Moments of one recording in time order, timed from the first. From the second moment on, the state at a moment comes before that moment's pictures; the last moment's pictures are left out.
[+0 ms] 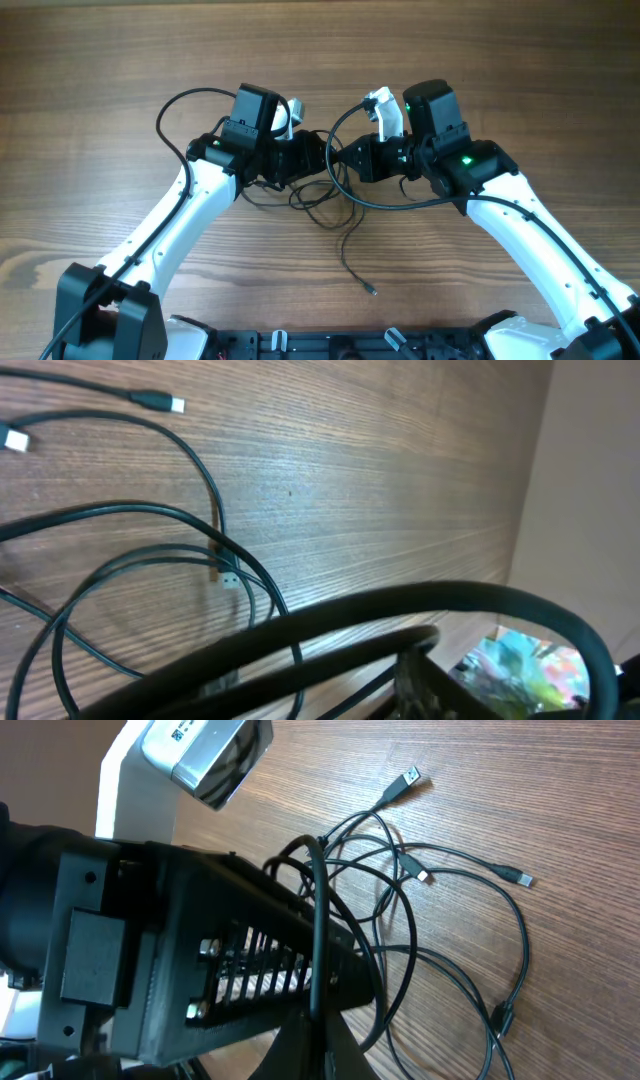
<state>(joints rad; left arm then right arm) -0.38 1.54 1.07 -0.55 0.59 -0.65 0.44 1.42 1.08 -0.49 -0.58 0.34</state>
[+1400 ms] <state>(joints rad) -0.45 1.64 0.99 -0.56 0.35 -0.60 0.44 1.42 1.08 -0.52 -0.53 0.34</state>
